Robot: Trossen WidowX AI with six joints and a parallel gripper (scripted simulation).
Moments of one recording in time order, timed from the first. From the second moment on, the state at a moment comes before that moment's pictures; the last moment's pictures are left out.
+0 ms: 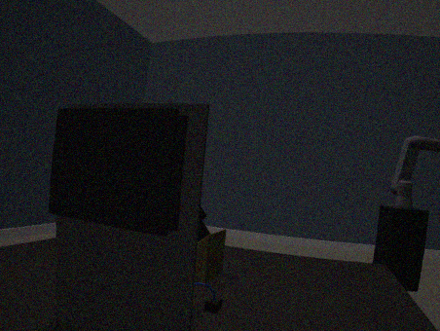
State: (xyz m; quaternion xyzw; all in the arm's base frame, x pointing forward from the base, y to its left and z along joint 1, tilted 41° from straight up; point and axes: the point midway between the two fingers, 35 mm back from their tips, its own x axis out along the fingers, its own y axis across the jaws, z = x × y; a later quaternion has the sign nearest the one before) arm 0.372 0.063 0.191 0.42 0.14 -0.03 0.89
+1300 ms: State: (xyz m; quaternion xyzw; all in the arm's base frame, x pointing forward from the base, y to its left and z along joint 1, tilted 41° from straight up) arm 0.347 0.012 0.128 0.43 0.14 -0.03 0.89
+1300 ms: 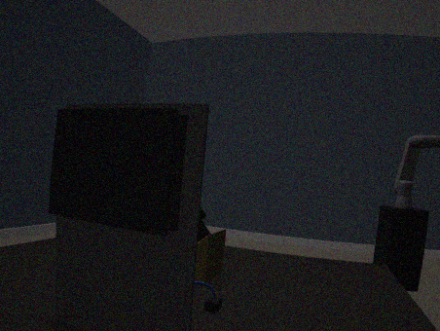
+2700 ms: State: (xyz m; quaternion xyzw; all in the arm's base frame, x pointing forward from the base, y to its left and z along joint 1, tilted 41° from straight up) arm 0.360 0.003 0.130 0.43 0.18 -0.01 0.89
